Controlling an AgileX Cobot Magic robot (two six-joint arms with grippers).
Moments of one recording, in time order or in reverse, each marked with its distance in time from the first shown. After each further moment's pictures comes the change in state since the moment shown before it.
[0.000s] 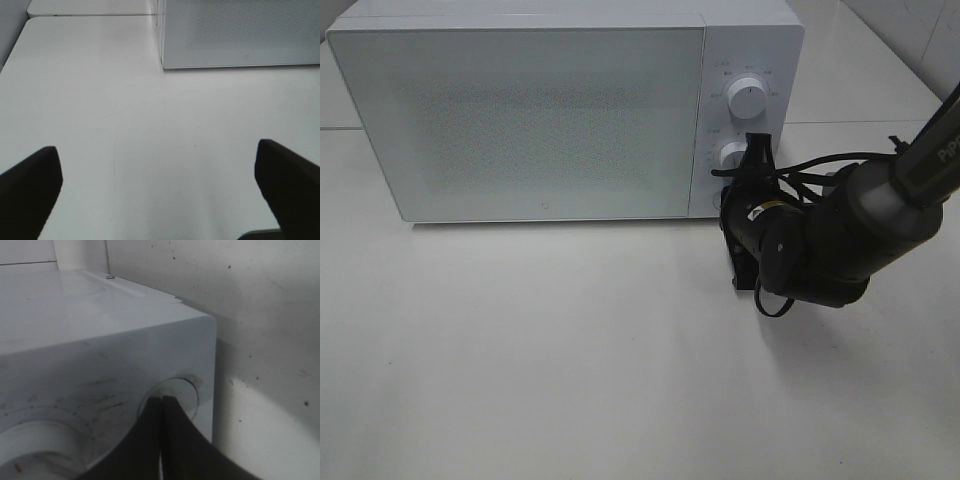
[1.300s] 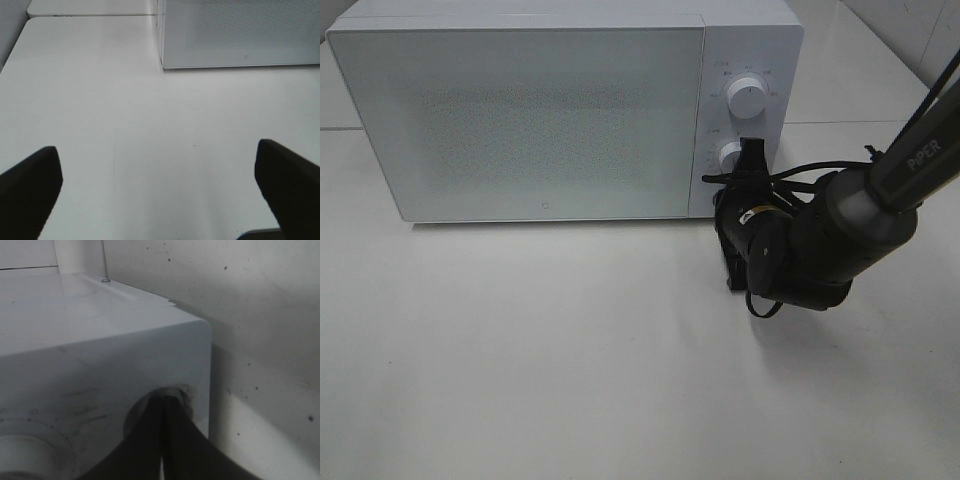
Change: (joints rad) left arm 0.000 0.000 0.000 0.000 0.000 0.000; right arm -0.003 0.059 -0.052 0.019 -0.033 -0.018
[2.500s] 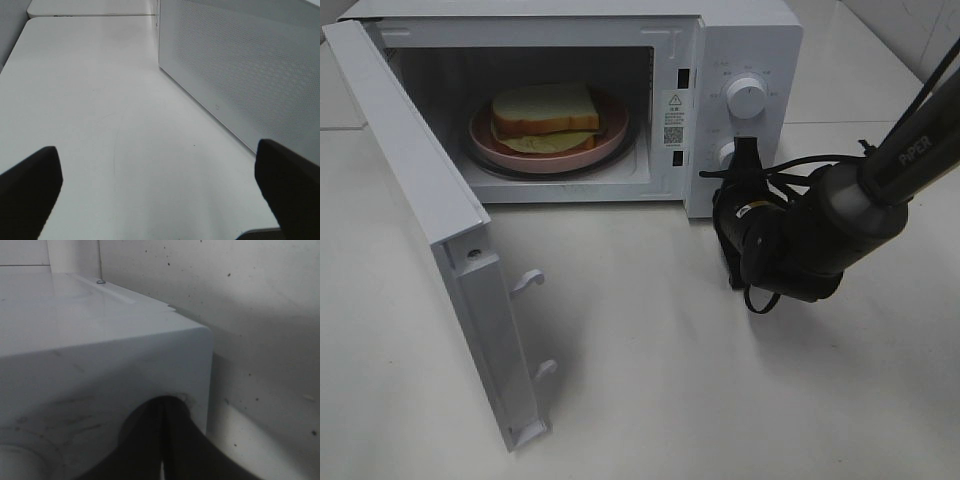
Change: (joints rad) left arm 0.000 0.000 0.000 0.000 0.000 0.000; right arm -0.011 0.013 -0.043 0.043 0.043 -0.088
